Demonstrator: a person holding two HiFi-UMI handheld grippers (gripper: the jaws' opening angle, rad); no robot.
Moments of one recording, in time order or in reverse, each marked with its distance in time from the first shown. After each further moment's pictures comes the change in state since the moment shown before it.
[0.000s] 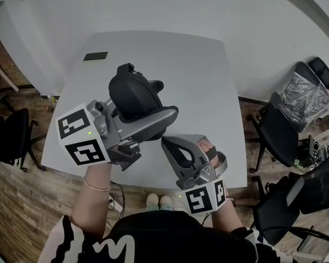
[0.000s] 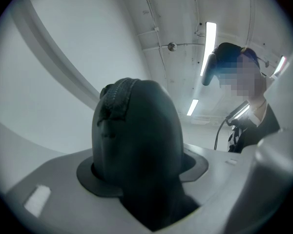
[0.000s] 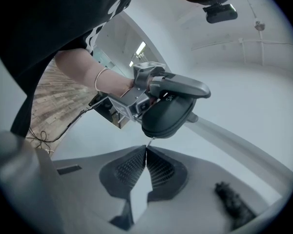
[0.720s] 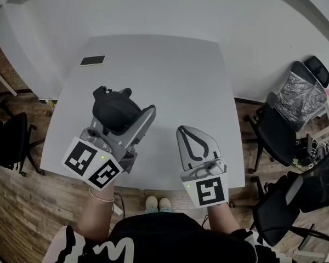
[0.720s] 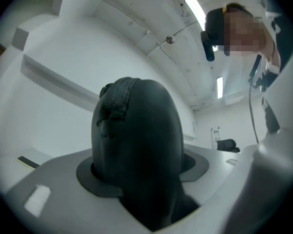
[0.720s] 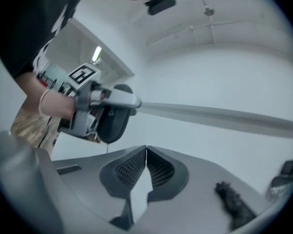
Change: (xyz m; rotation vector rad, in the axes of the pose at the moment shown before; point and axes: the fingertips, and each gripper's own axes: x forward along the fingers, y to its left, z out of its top) left arm -0.031 0.031 -0.020 0.249 -0.071 0.444; right arm -0.031 -0.053 -0.040 0.485 -0.012 -0.285
